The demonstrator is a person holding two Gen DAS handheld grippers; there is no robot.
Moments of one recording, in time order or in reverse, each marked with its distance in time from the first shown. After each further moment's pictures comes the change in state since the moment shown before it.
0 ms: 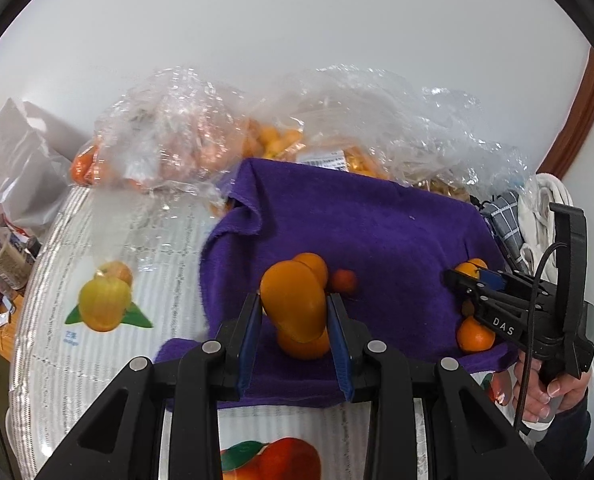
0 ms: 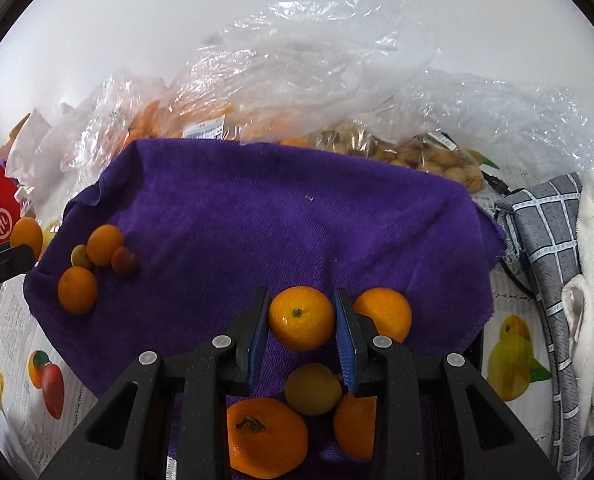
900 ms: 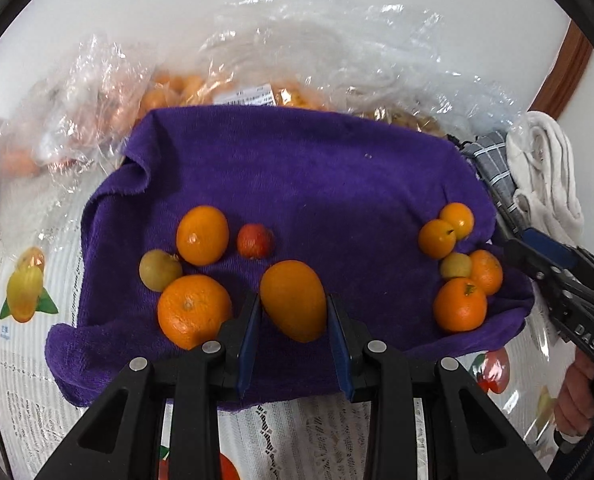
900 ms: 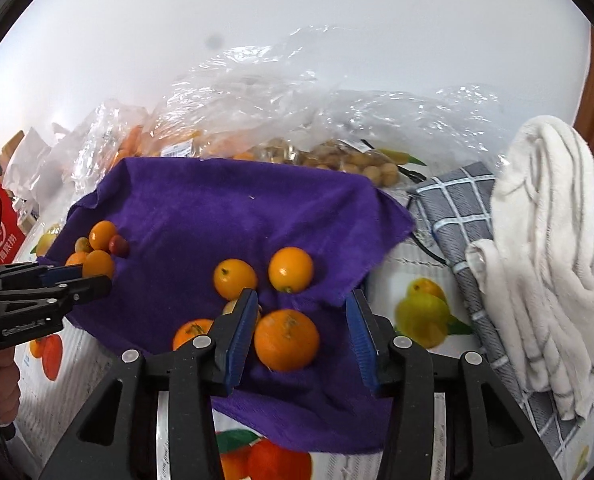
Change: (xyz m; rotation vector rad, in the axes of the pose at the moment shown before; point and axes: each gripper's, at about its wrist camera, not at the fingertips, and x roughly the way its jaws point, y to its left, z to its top) left arm 0.054 -0.060 -0.015 0.082 0.152 -0.036; right arm -0.074 -0.038 -0.033 0.043 -0.074 -0.096
